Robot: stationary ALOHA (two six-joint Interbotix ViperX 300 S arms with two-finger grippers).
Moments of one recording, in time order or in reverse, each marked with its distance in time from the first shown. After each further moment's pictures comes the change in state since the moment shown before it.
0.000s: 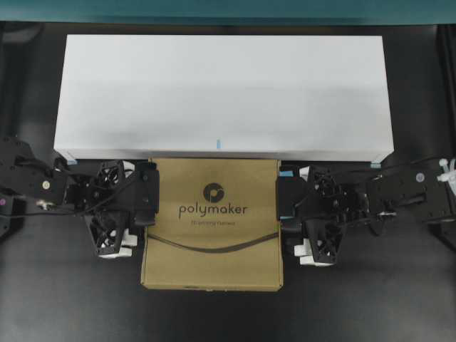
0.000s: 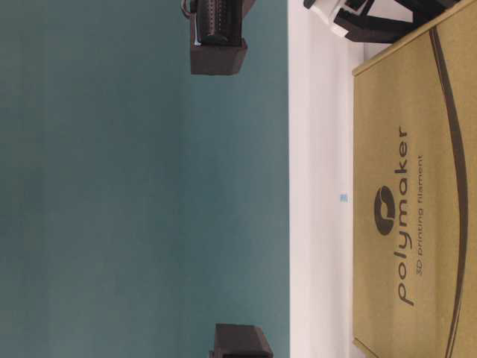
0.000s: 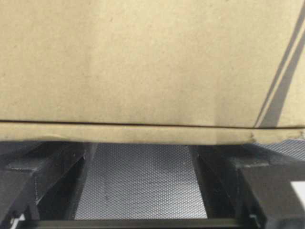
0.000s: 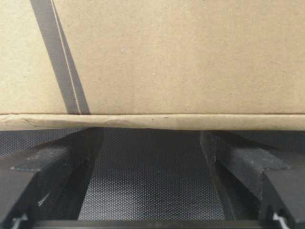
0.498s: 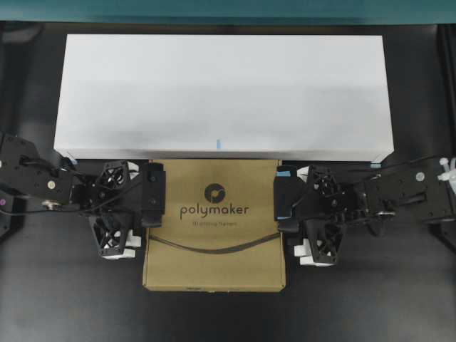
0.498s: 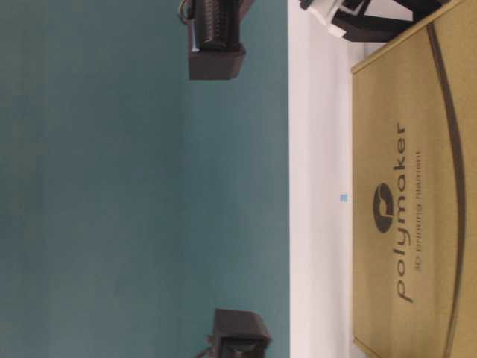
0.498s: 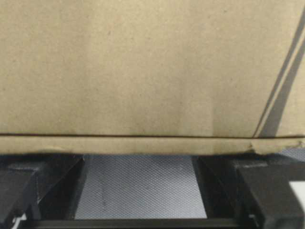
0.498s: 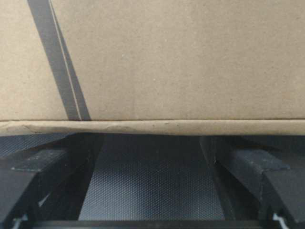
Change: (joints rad) left arm -0.003 -0.014 -0.048 0.005 0.066 0.000; right arm 0.000 -0.025 -0.026 0.000 0.069 0.000
